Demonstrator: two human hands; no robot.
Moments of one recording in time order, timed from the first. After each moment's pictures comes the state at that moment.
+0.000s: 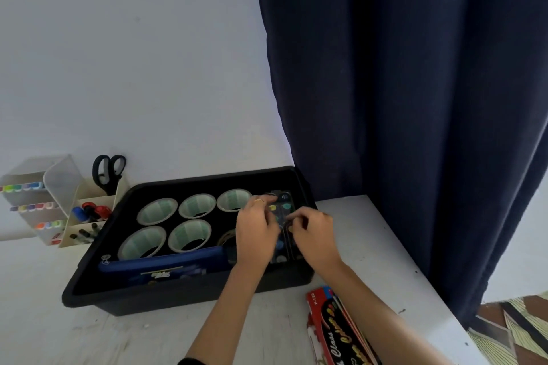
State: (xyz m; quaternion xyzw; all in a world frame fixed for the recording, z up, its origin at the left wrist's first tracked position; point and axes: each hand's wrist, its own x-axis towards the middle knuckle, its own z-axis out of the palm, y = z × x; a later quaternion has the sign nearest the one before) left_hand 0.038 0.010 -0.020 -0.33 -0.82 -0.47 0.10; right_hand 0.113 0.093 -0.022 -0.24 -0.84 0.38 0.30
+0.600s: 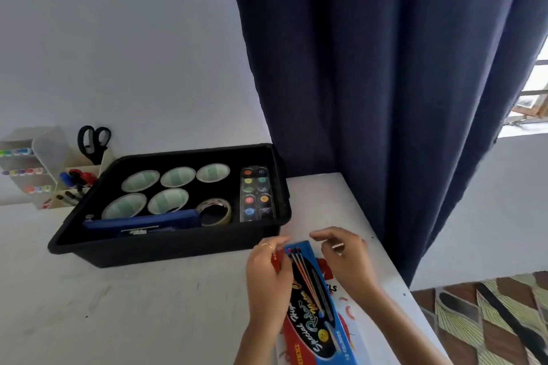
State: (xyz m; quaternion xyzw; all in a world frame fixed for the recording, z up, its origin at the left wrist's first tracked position) left_hand 0.192 -0.006 -0.071 -0.25 -0.78 -0.58 -0.01; right_hand 0.259 0.115 -0.057 -0.27 -0.81 0.45 0.27
